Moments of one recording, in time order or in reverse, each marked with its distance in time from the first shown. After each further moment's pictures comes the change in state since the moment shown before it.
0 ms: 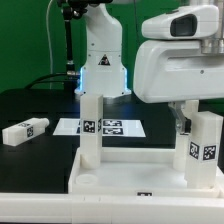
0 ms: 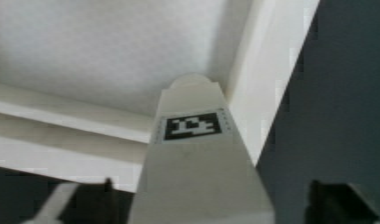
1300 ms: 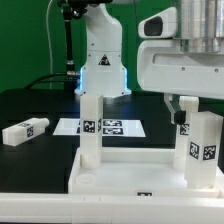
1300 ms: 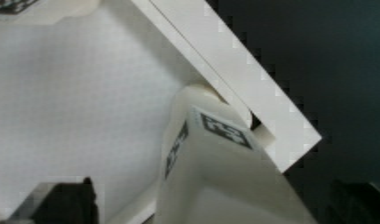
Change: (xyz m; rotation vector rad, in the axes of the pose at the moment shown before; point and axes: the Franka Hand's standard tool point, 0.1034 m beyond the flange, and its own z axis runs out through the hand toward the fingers) arm -0.002 0.002 -0.001 0.041 -0.016 0.927
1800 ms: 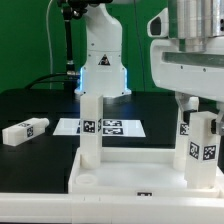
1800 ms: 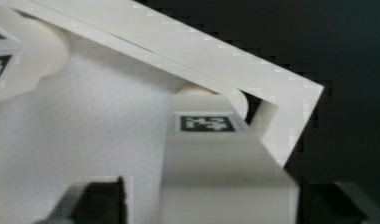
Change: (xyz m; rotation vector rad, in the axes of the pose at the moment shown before) arm 0.004 0.000 -0.002 0.026 -0.017 0.447
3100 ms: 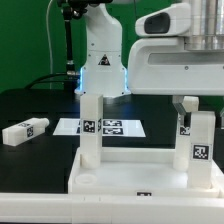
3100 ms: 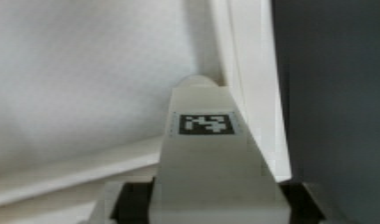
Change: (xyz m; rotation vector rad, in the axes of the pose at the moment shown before) arm 0.001 0.002 -0.001 -0.021 0.021 -0.752
